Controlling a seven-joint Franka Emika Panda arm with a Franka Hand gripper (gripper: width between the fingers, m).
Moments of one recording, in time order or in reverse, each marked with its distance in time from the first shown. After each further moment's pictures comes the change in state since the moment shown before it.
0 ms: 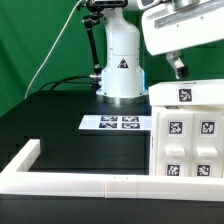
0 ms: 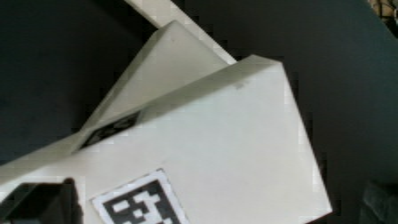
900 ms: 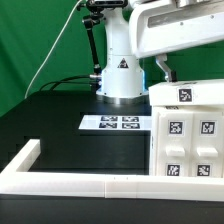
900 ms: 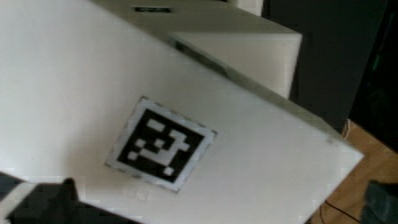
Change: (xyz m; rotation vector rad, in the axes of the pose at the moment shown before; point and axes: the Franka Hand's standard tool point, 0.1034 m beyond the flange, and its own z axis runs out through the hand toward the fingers) arm 0.006 0.001 -0.003 -0.008 0.069 -0.914
